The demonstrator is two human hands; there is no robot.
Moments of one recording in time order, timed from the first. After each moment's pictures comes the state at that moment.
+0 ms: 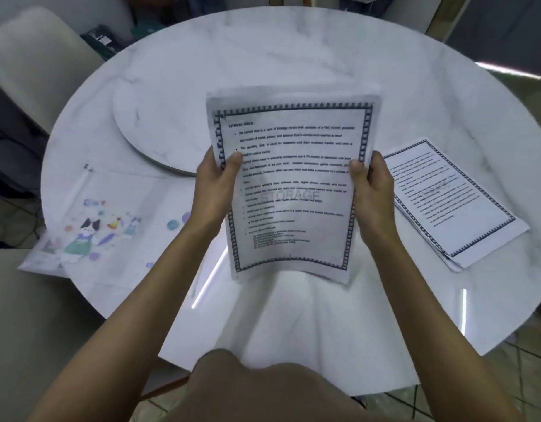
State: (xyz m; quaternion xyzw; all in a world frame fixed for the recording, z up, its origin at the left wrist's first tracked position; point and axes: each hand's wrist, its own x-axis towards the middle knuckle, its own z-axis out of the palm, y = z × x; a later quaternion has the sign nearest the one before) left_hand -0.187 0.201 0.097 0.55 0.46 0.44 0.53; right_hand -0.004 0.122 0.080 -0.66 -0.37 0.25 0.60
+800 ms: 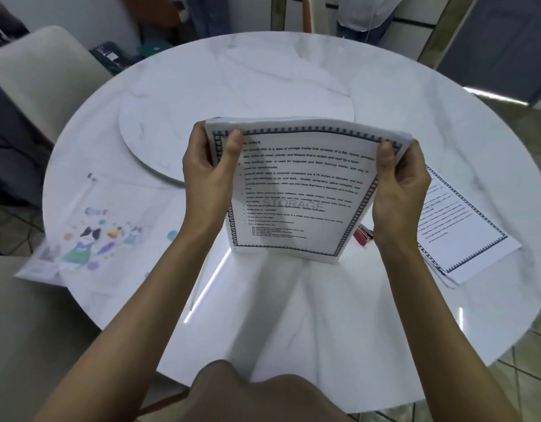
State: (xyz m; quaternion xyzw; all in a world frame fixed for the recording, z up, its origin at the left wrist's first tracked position) left_hand -0.189 0.197 0.130 0.58 0.37 0.57 0.45; right_hand -0.015 0.114 0.130 -0.56 -0.37 0.17 0.72
